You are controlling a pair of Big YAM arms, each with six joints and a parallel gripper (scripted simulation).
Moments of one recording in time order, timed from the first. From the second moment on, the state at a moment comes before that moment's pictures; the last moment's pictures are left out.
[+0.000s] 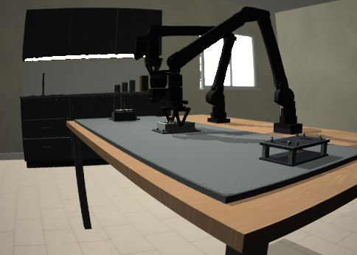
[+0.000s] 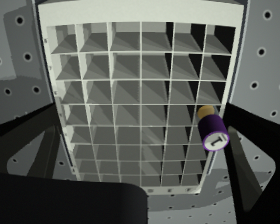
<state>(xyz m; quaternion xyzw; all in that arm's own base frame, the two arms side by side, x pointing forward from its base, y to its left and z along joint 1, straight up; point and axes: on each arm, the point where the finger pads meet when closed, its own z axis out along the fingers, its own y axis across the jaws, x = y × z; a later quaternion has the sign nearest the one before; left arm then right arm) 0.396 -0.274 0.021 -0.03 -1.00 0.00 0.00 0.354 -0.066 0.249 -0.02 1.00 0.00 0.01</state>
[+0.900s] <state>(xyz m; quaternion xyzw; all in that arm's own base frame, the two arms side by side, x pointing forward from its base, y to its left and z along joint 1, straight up) 0.397 -0.274 0.012 -0.03 -1.00 0.00 0.00 0.354 -0.066 0.249 -0.02 1.00 0.00 0.01</state>
